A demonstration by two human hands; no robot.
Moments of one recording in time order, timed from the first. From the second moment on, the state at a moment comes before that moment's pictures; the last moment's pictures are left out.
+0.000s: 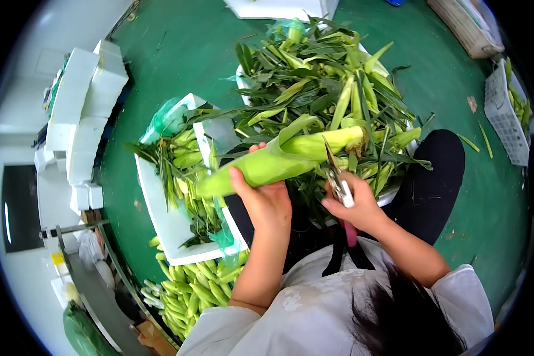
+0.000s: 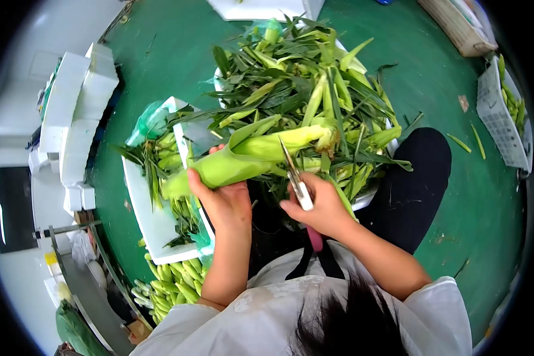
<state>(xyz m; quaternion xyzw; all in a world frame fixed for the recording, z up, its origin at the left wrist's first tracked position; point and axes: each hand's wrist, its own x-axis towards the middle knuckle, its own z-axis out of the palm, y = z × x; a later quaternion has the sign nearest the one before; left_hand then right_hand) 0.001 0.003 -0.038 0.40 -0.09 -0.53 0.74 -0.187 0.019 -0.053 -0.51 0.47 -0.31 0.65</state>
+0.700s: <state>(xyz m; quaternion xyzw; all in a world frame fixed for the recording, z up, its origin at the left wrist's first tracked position) 0.049 0.040 -0.053 0.17 0.08 -0.74 0.65 -0.227 -0.027 -0.065 -0.18 0.37 -0.28 0.87</state>
